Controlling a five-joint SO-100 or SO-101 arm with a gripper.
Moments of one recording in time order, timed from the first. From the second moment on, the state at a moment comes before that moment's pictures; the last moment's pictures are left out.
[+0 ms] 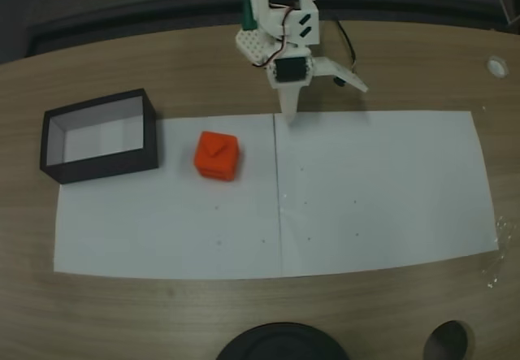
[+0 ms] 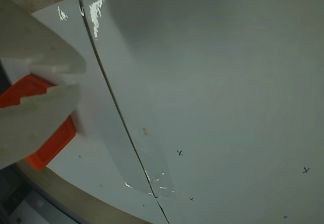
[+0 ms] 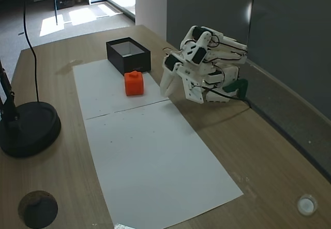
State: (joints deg) arm -2.2 197.7 175.0 73.6 -1.6
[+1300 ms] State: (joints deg) arm 22.7 162.2 139.7 74.9 -7.1
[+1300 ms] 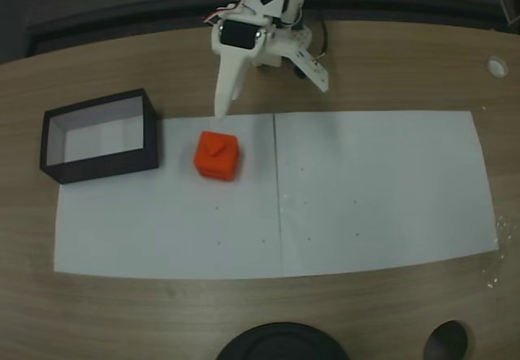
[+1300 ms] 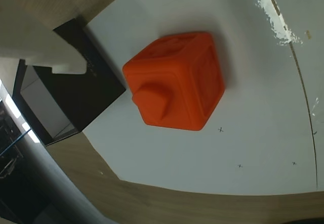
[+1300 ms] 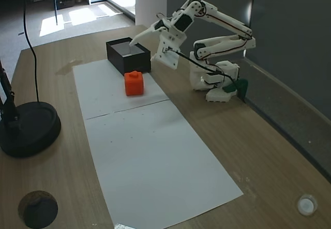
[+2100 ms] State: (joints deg) arm 23.1 111.3 118.2 74.2 -7.1
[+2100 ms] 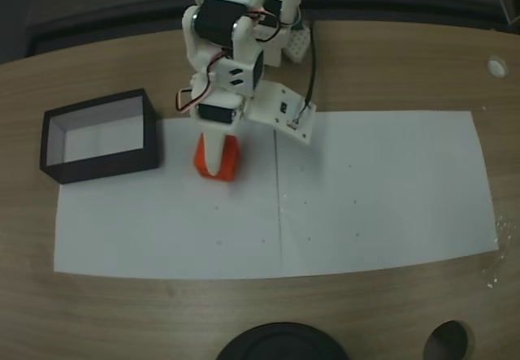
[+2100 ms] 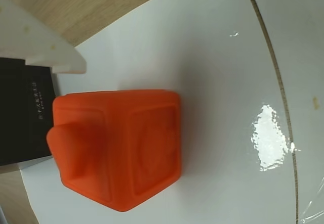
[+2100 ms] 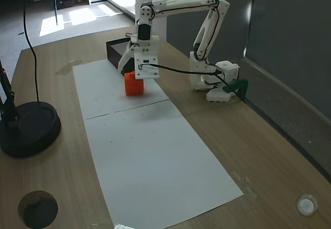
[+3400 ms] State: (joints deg) arm 41.8 101.9 84.9 82.2 -7.1
